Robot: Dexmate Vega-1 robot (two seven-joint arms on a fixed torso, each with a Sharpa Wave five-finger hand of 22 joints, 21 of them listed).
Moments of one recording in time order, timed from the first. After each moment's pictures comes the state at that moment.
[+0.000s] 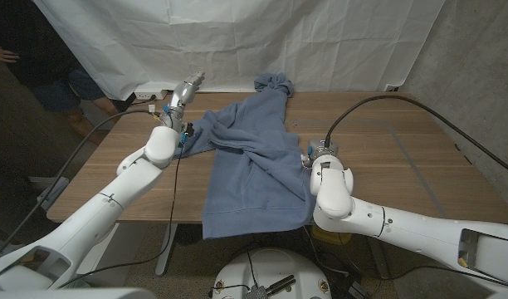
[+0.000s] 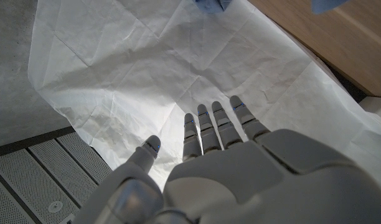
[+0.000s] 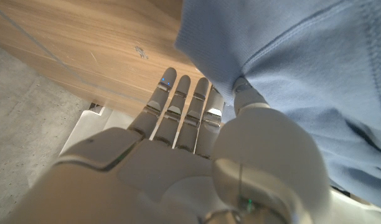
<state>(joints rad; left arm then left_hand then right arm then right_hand) 0.87 0.68 0.34 -1.67 -0.12 -0.09 0.37 0.02 0.08 0.68 0.17 0.19 0.28 -0.01 0.19 0.18 0.33 0.00 0.21 0.19 0.27 0.00 0.19 0.17 0.11 0.05 0.42 0.19 -0.61 -0.67 -1.18 -2.12 -0.92 -1.35 0.36 1.02 0.15 0.36 -0.16 0.25 1.00 0.03 0.47 0.27 0.63 -0.05 0.36 0.27 0.51 -0.05 0.29 0.47 0.37 0.03 0.64 0.17</state>
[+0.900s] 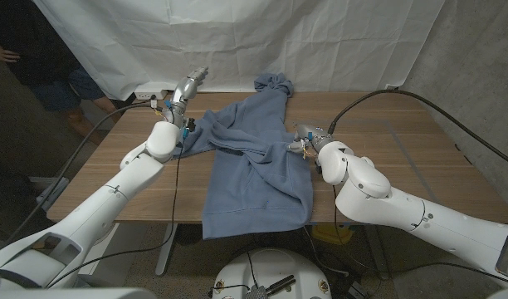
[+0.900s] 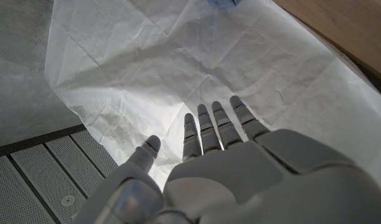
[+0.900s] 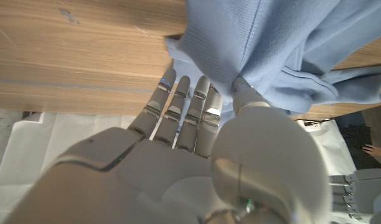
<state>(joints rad) 0.79 0.65 0.38 -1.54 -0.11 -0.22 0.32 0.02 0.08 0.68 0.17 0.19 0.28 -0.01 0.19 0.18 0.33 0.00 0.21 0.19 0.27 0.00 0.19 0.17 0.11 0.05 0.41 0.19 -0.66 -0.78 -0.98 -2.37 -0.50 -1.17 0.16 1.02 0.15 0.39 -0.15 0.26 0.99 0.04 0.50 0.29 0.64 -0.03 0.37 0.28 0.51 -0.05 0.27 0.47 0.36 0.04 0.63 0.17</state>
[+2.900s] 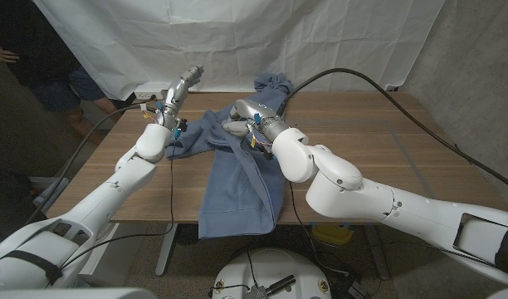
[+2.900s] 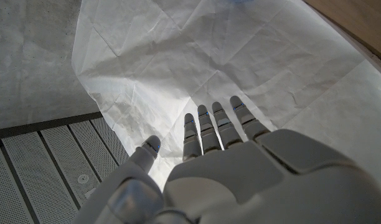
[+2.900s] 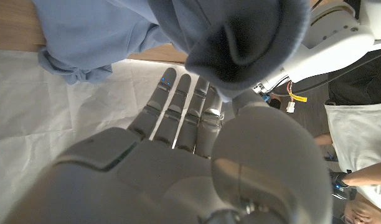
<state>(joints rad) 0.69 0.61 0.39 -1.22 -0.18 -0.56 0.18 0.02 0.08 0.67 0.17 0.19 0.28 -0.01 0.19 0.18 0.32 0.01 0.21 0.19 0.27 0.00 0.18 0.17 0.11 0.05 0.41 0.19 -0.50 -0.58 -1.15 -2.35 -0.46 -0.90 0.00 1.02 0.15 0.43 -0.15 0.27 0.99 0.05 0.54 0.32 0.68 -0.06 0.39 0.30 0.55 -0.05 0.26 0.48 0.36 0.05 0.61 0.17</state>
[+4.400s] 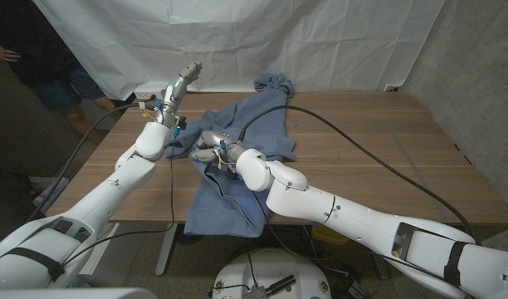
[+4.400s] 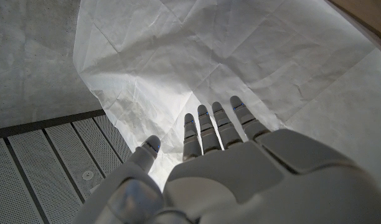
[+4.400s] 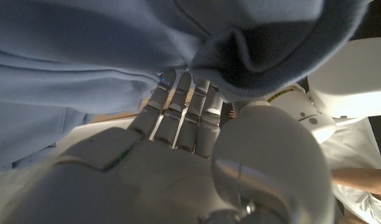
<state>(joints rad) 0.67 0.60 0.39 -1.20 -0.16 -0.58 0.19 0.02 0.08 0.67 0.16 0.19 0.27 -0.02 0.19 0.18 0.32 0.00 0.21 0.19 0.27 0.00 0.18 0.17 0.11 0.05 0.41 0.19 -0.58 -0.30 -1.12 -1.84 -0.37 -0.55 0.03 1.03 0.13 0.45 -0.15 0.27 1.00 0.06 0.54 0.29 0.72 -0.05 0.40 0.30 0.58 -0.05 0.26 0.48 0.36 0.05 0.60 0.17</state>
